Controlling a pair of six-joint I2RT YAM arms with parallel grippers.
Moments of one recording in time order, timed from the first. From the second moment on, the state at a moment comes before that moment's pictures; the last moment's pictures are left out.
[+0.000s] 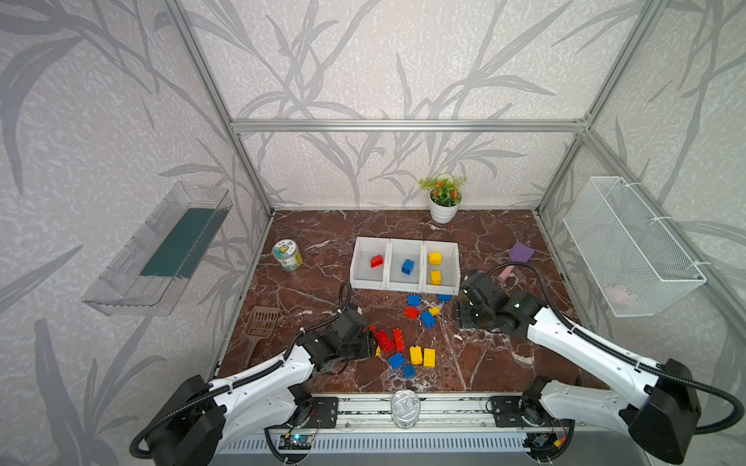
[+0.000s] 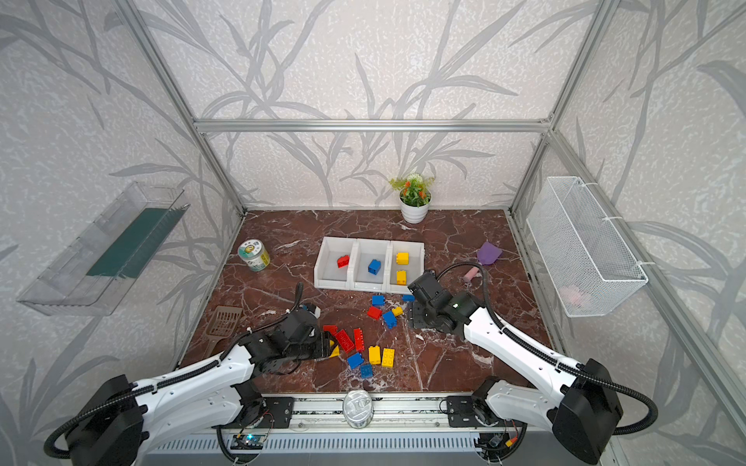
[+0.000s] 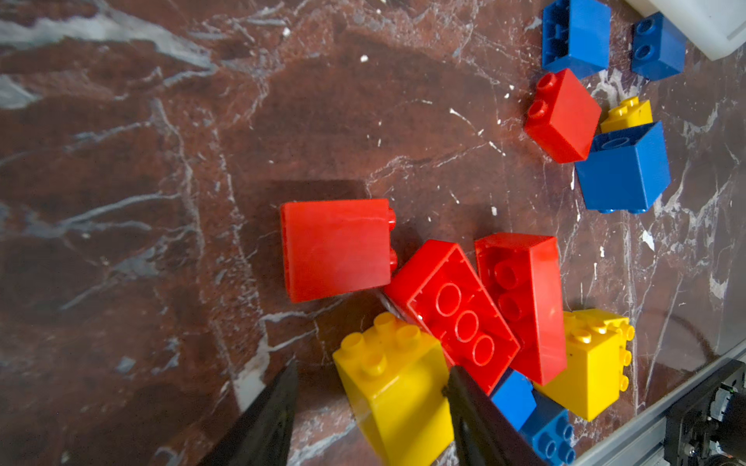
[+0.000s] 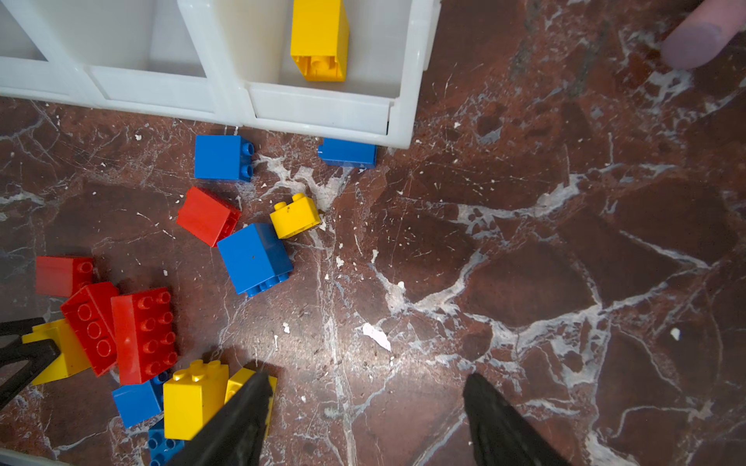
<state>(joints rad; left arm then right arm) -0.77 1.02 0.38 -0.34 0.04 -0.85 0.72 1.15 0.86 -0.82 0.16 0.65</state>
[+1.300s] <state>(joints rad) -0.83 1.15 0.72 -0.47 -0.09 -0.72 0.72 0.98 0.79 -0.83 0.22 0.68</state>
